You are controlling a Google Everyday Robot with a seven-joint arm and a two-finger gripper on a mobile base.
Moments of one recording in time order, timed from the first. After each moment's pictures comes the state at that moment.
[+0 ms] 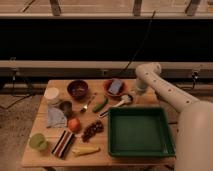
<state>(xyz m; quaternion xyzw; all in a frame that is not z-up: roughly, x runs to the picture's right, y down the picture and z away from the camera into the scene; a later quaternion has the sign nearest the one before) 0.201 0.067 0.941 -0.28 -0.07 -0.07 0.95</state>
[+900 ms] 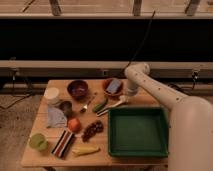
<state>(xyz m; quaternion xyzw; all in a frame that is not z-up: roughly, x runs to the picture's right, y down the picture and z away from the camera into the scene) 0.152 0.071 0.942 -0.29 -0.08 -0.11 0.95</state>
